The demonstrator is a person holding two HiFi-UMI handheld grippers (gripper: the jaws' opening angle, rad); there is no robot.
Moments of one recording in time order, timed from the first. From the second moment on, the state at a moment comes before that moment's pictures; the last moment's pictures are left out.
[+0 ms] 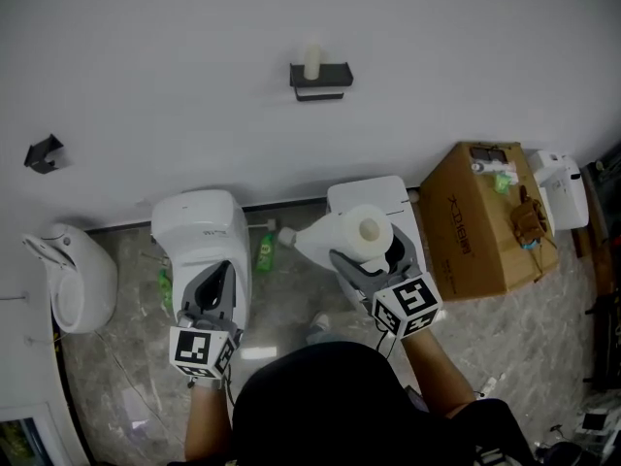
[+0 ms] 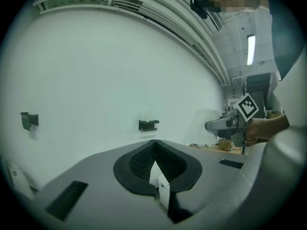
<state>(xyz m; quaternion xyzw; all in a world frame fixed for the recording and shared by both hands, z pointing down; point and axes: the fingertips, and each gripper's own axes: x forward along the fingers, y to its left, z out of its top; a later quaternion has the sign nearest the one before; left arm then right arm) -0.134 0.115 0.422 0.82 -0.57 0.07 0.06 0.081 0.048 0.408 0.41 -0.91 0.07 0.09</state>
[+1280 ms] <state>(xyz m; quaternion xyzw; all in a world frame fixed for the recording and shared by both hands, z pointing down) -0.070 -0.148 0.448 0.86 -0.50 0.12 0.05 0.166 -0.142 0.436 0.51 -0.85 0.11 0.08</state>
